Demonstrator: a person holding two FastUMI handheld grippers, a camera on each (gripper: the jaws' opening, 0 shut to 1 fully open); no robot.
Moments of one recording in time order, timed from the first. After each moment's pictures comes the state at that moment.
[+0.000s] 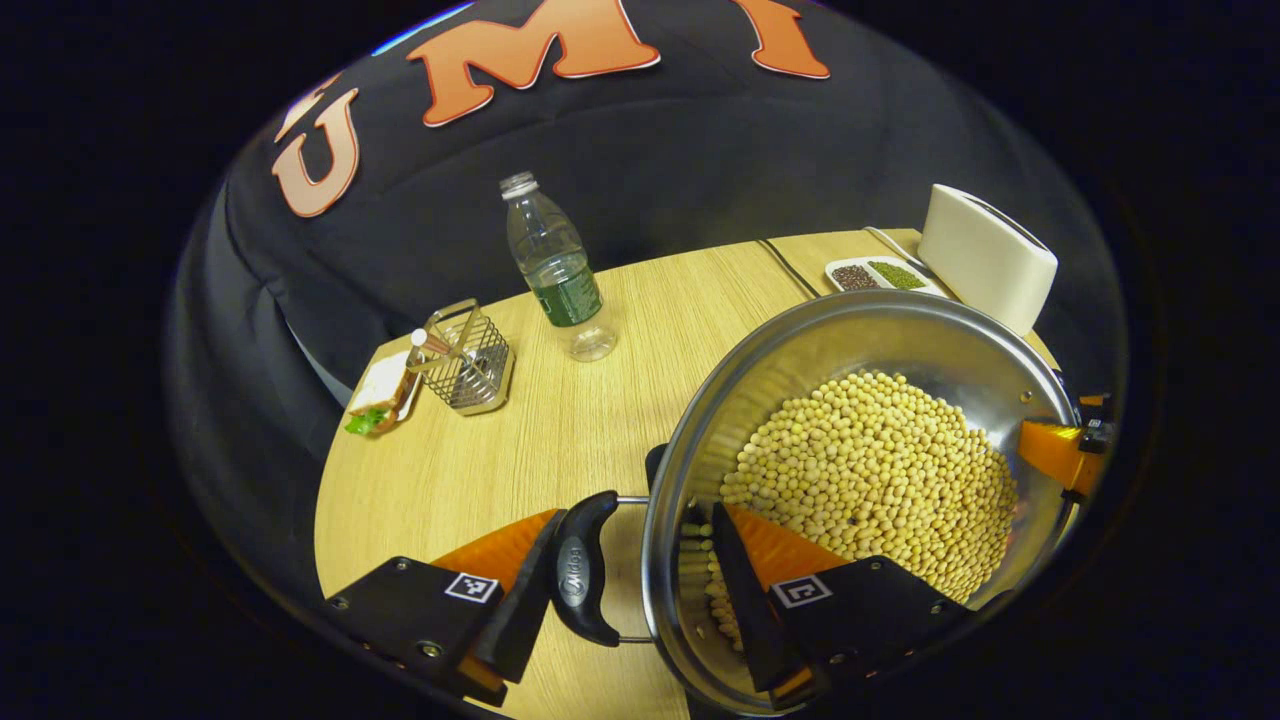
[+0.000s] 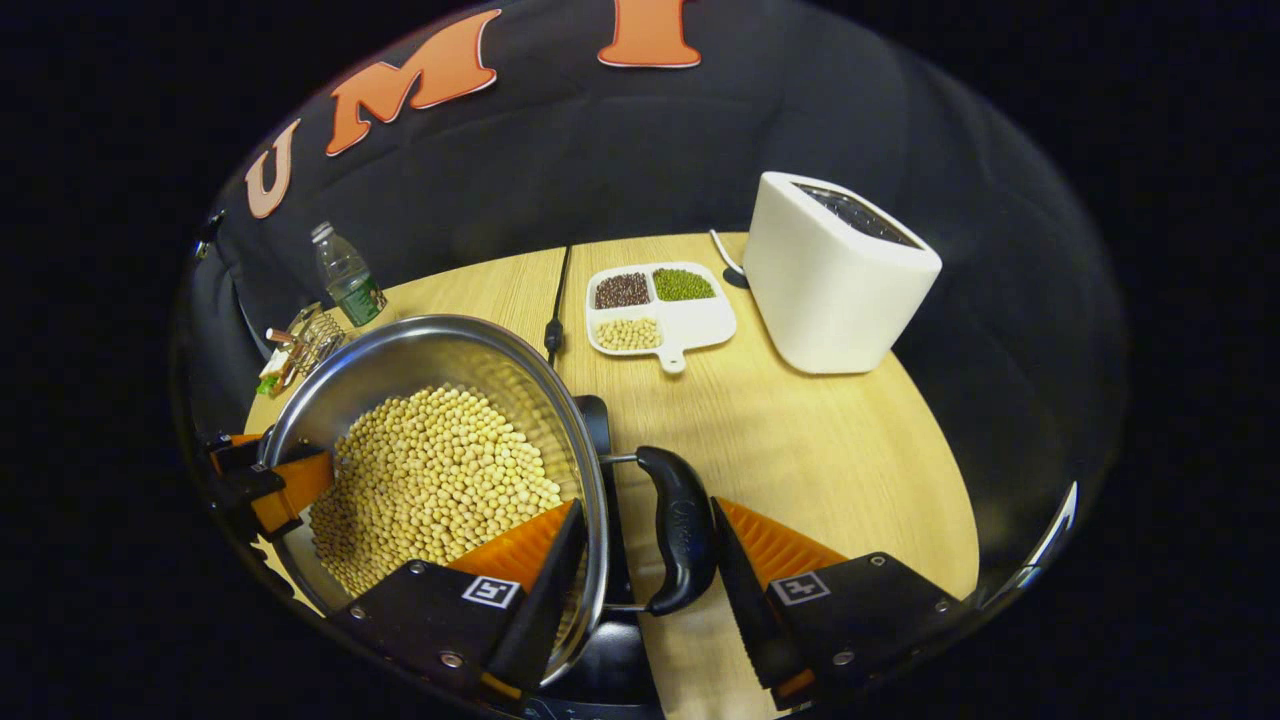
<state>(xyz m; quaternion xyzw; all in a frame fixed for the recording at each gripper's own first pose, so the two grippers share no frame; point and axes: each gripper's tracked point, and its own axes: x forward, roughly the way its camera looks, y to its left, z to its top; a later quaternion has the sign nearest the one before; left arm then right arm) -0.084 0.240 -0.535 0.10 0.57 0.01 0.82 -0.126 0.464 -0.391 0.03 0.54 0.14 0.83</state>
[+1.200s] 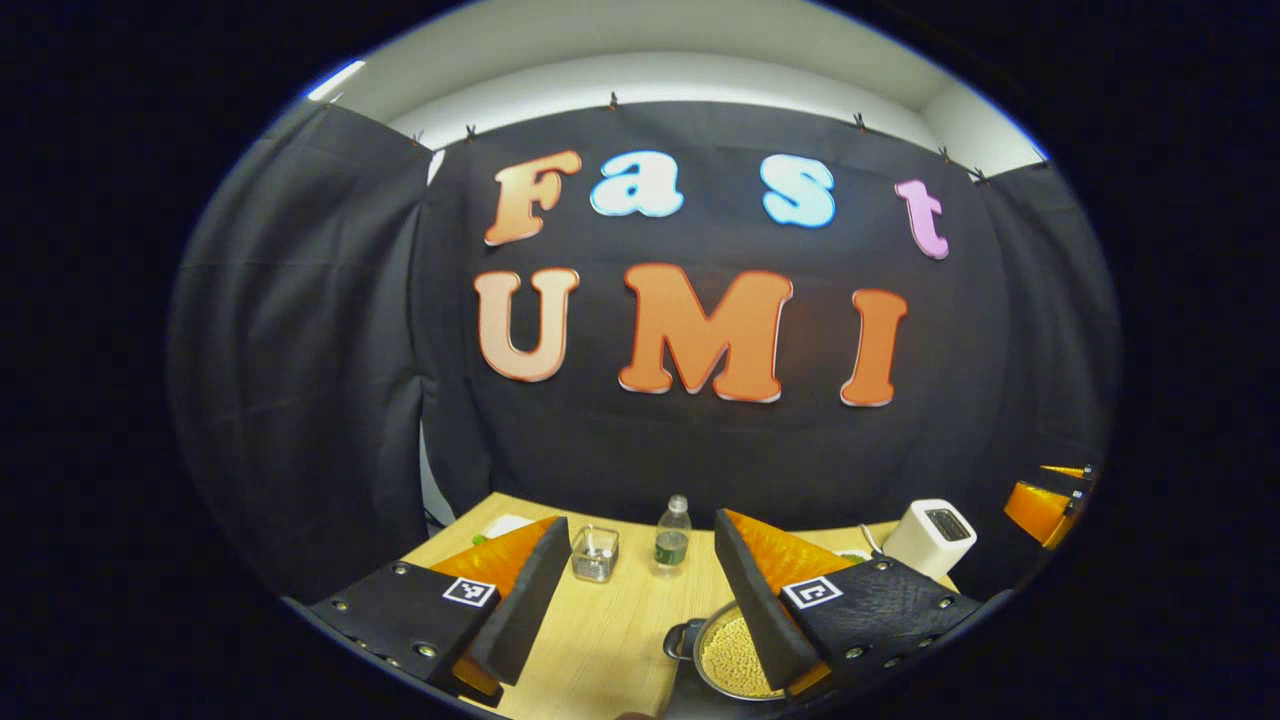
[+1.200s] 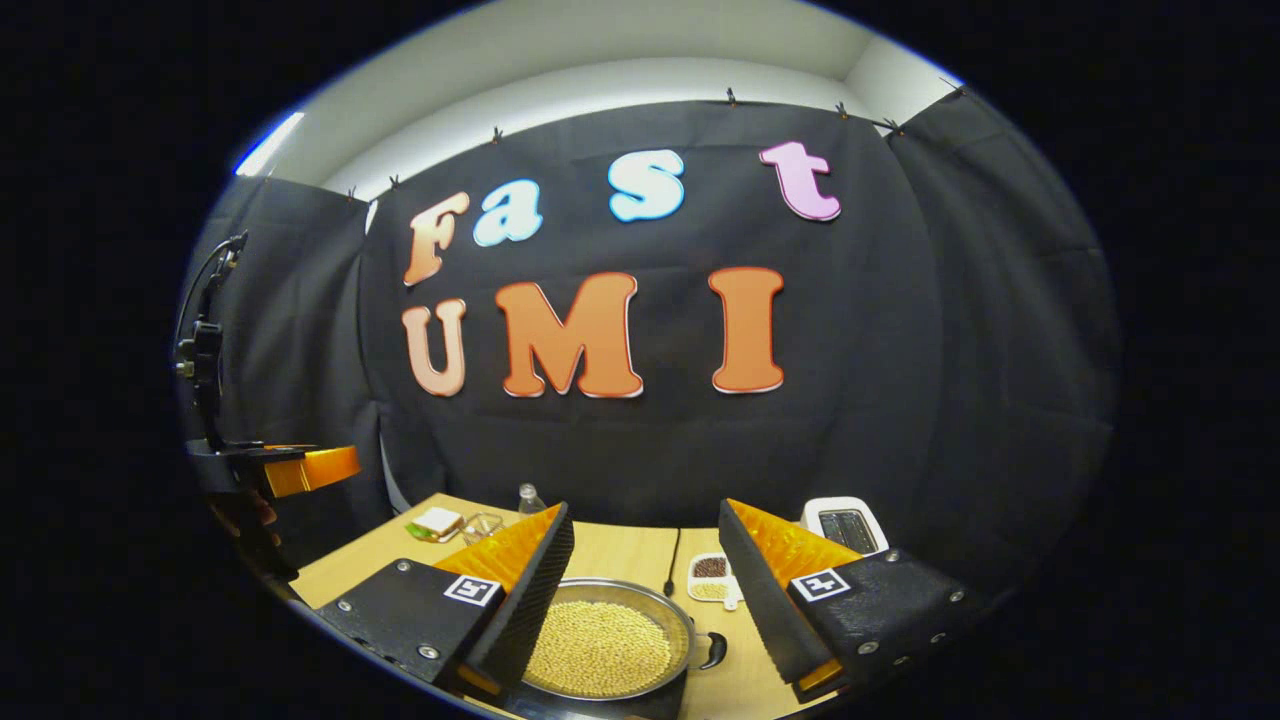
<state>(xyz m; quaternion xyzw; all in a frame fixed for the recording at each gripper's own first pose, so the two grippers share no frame) -0.043 0.315 -0.160 -0.01 0.21 0.16 0.96 -0.082 0.434 -0.026 0.14 0.17 0.25 0.94</state>
